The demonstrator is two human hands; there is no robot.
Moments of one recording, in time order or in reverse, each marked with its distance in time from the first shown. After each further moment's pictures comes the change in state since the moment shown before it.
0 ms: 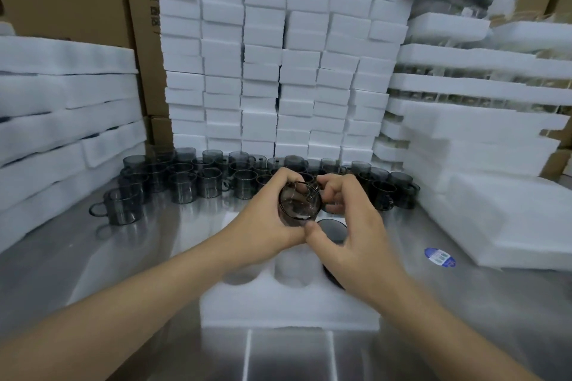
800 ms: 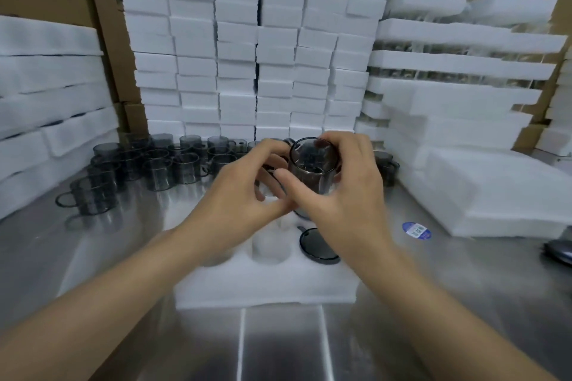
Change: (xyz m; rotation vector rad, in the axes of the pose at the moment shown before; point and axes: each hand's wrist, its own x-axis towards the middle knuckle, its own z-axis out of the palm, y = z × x) left_hand -0.006 0.009 0.002 0.240 0.090 0.230; right_hand 0.010 -0.008 -0.008 -0.137 0.314 -0.026
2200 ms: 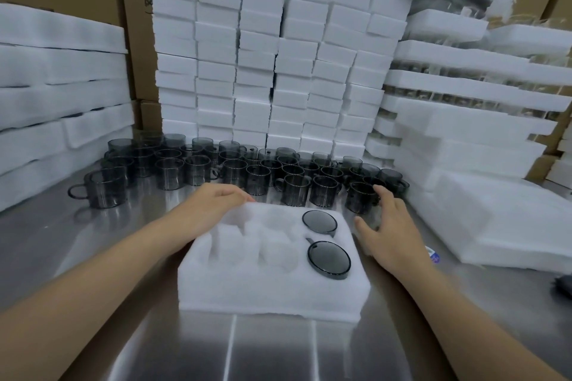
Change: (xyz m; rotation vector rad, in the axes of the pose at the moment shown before) left_hand -0.008 -0.080 -0.039 -0.152 -0.070 -0.609; right_hand -0.005 0.145 -0.027 -0.442 -0.393 0.413
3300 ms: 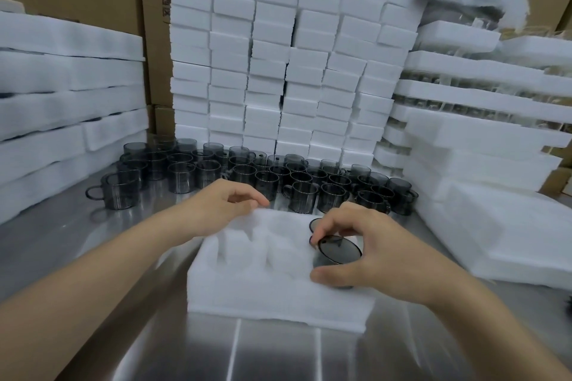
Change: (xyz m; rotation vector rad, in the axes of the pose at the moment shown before) left_hand 0.002 0.013 -0.010 0.110 -0.080 0.072; right_hand -0.055 -0.109 -0.076 0.222 -0.538 -0.369
